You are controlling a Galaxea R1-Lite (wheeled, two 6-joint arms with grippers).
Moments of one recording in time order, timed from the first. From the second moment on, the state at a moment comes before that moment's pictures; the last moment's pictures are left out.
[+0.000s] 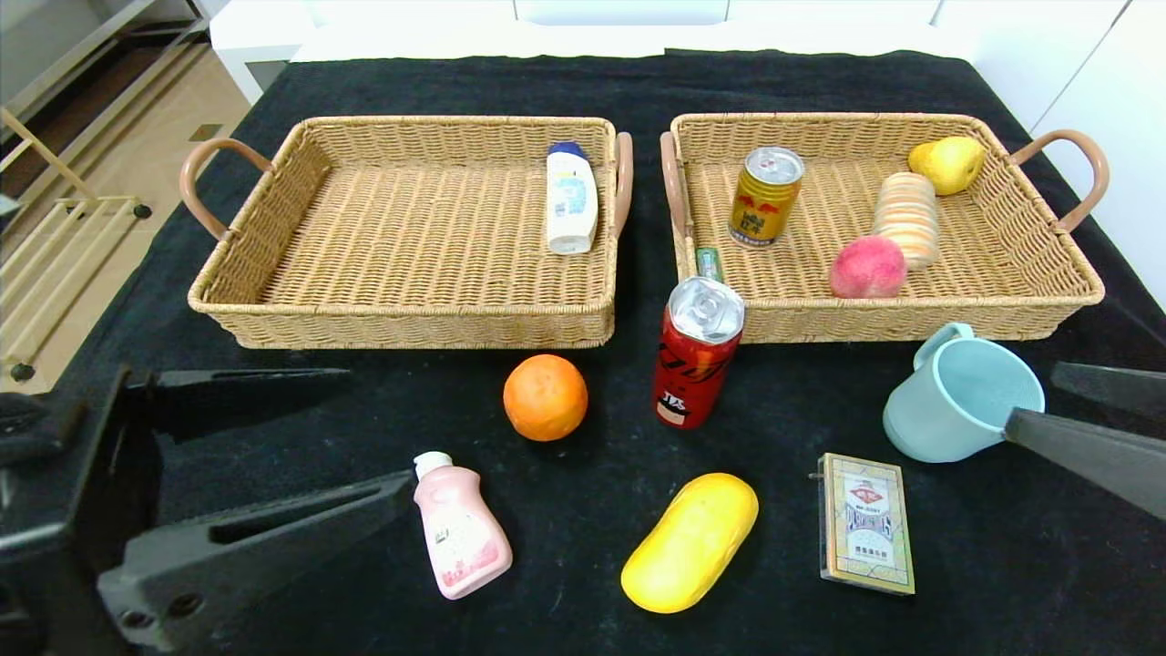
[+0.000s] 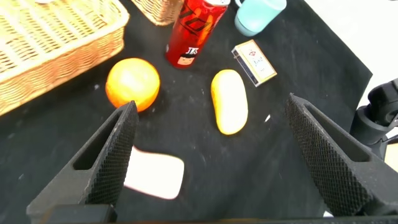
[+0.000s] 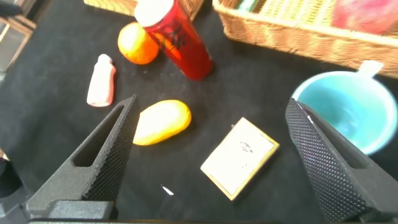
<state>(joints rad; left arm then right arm) -0.48 1.06 -0.78 -0.12 -0.41 0.01 0.43 1.02 -0.73 -0.14 0.23 0.13</state>
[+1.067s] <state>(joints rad) -0.48 1.09 -0.67 -0.30 -0.38 -0.01 0.48 1.07 -0.77 -0.07 0.14 0.13</state>
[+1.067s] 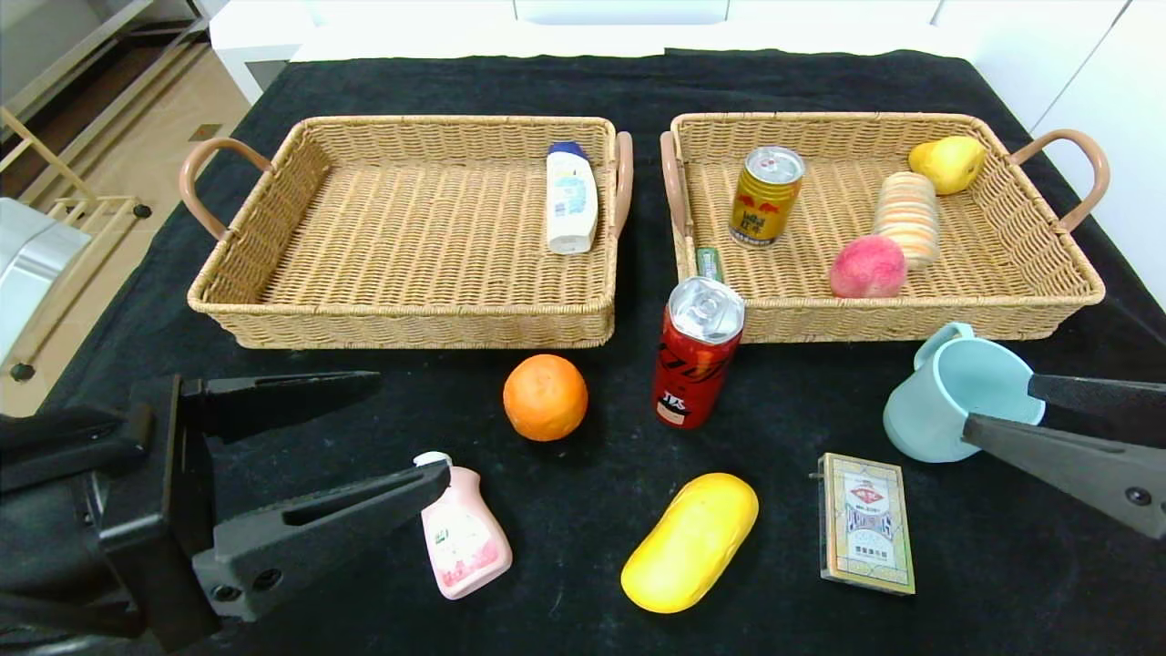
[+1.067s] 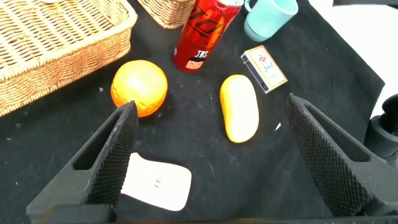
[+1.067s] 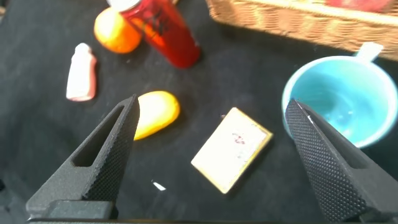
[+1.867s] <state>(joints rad) -0.48 1.10 -0.68 -0.30 -0.35 -0.01 0.80 1.36 -0.74 -0.38 -0.13 0.01</state>
